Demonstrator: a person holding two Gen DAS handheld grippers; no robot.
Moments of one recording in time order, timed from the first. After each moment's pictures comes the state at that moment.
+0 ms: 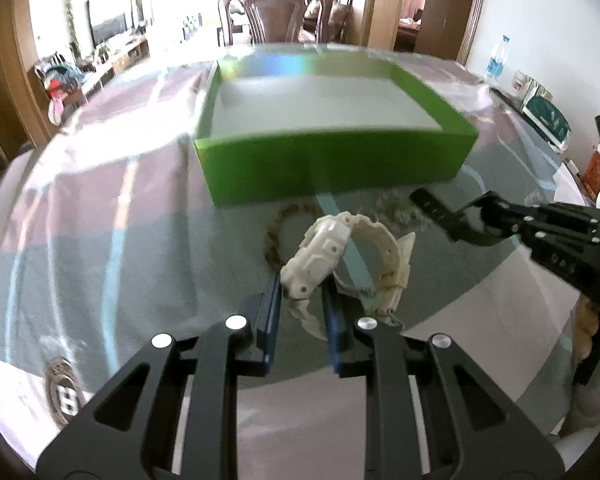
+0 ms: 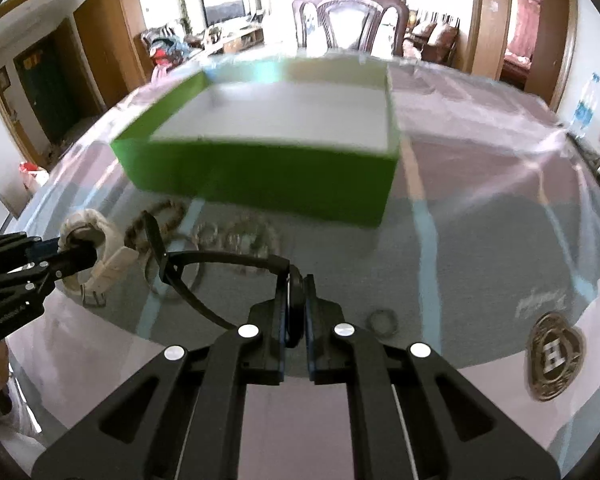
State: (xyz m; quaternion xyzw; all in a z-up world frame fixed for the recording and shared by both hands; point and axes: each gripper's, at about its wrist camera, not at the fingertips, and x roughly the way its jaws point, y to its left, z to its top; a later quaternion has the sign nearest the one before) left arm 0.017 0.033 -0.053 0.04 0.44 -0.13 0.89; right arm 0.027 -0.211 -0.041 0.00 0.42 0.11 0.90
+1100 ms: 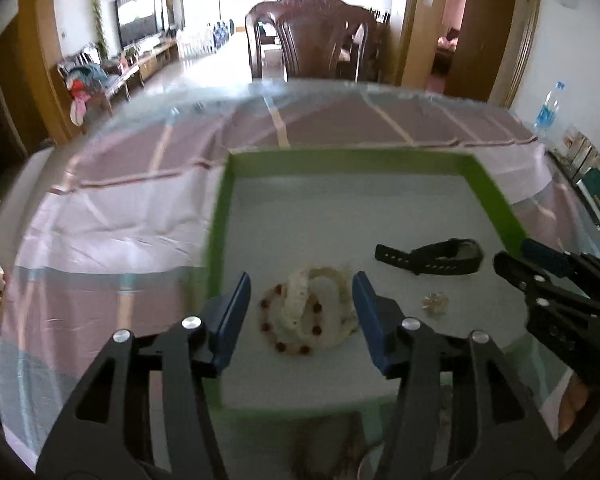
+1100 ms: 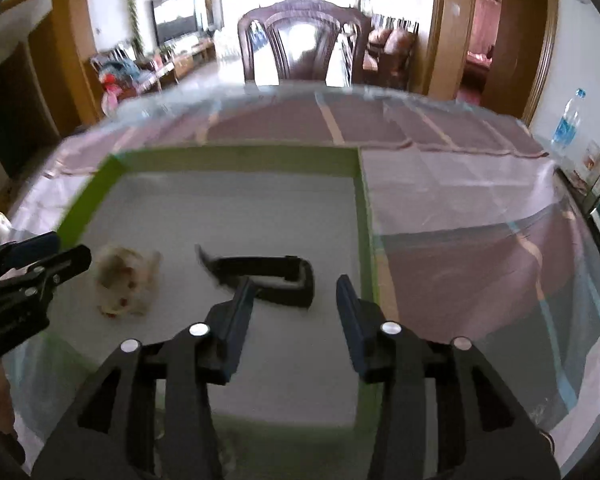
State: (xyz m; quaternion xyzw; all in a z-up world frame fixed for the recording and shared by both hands) left arm 0.171 0.016 -0.016 0.02 0.42 -0.07 0.90; right arm 0.144 -0.208 -0.020 0.02 0.41 0.05 0.91
